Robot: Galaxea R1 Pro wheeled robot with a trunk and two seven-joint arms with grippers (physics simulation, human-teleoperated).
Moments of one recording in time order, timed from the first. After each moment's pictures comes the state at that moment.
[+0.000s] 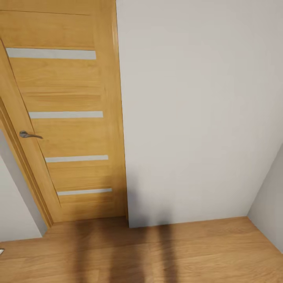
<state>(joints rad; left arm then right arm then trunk) 0.00 -0.05 0.00 -0.02 0.00 0.00 0.00 -0.02 0.03 -0.01 -0.01 -0.01 0.00 -0.01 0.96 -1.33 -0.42</state>
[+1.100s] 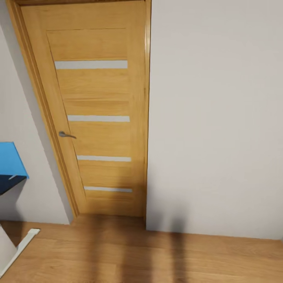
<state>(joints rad) 0.00 -0.03 0.00 -0.15 0.01 -0.01 0.01 -0.02 0.03 0.00 -0.02 -0.01 -0.39 -0.01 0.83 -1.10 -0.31</state>
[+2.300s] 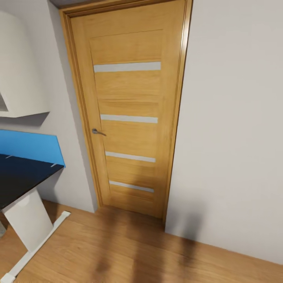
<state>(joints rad) 0.00 0.00 0.12 -0.43 0.11 -0.18 0.01 -0.09 0.03 0.00 -0.21 0.00 -0.56 0.00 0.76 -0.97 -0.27</state>
